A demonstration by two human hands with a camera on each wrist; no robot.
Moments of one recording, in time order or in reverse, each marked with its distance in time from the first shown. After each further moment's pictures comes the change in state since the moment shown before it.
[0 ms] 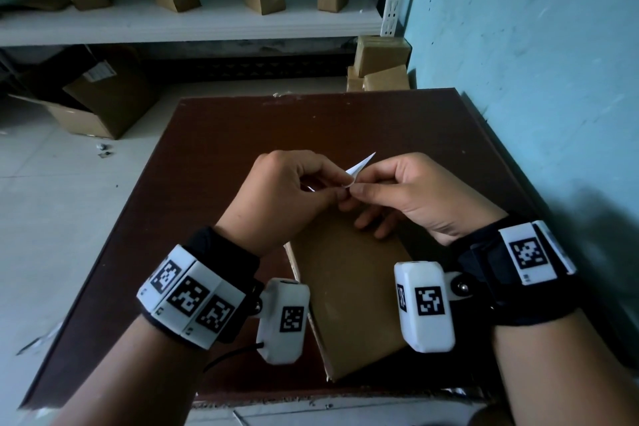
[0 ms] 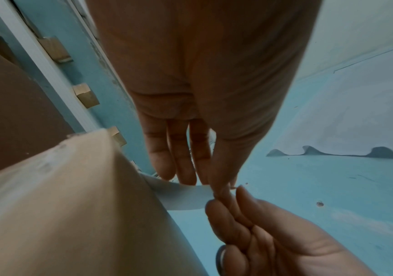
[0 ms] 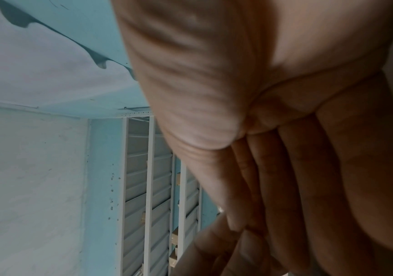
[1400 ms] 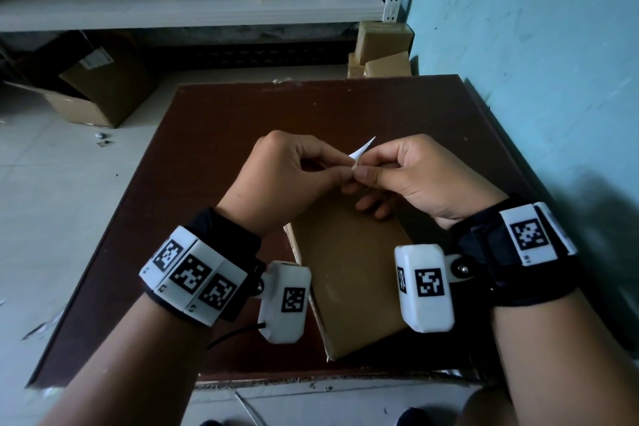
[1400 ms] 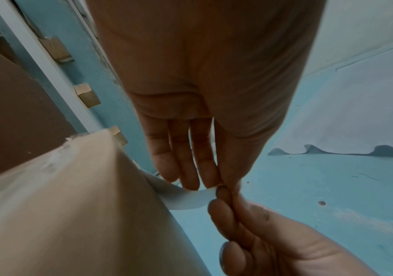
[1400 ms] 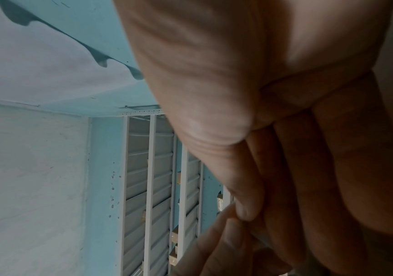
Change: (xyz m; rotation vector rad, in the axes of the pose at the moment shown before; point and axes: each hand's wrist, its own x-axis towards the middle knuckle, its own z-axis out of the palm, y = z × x) left_hand 0.002 0.000 -0.001 -0.032 -0.029 -0.046; right_hand 0.002 0.003 0.001 -0.050 0.035 -0.040
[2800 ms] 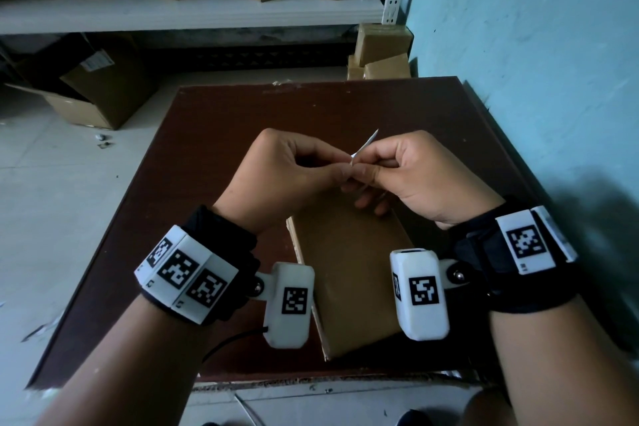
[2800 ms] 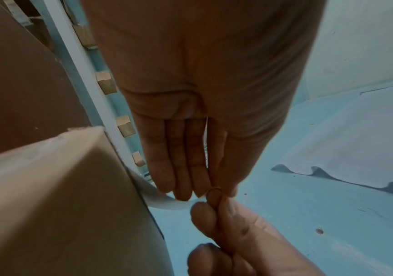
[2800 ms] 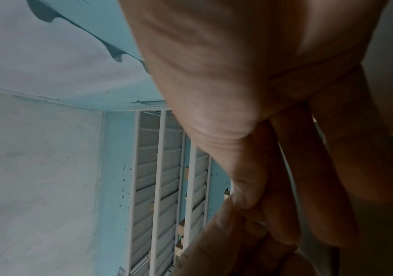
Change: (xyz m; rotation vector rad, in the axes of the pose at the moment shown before) left_hand -0.002 0.011 -0.004 -0.153 -0.007 -0.114; right_hand -0.001 -0.003 0.002 -0.134 0.042 -0.104
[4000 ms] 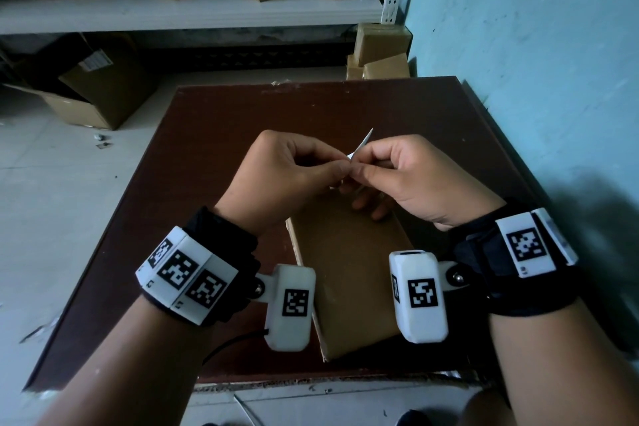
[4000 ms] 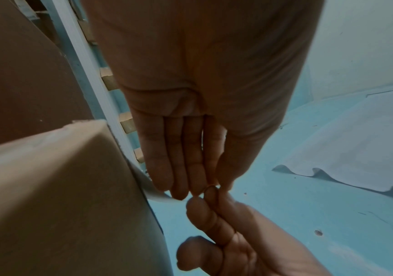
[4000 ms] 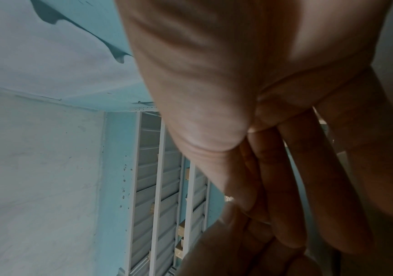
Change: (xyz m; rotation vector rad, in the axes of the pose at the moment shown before) left_hand 0.001 -0.002 0.002 -0.020 -0.006 0.007; right_hand 0.002 0.003 -0.001 -0.039 -0.030 0.015
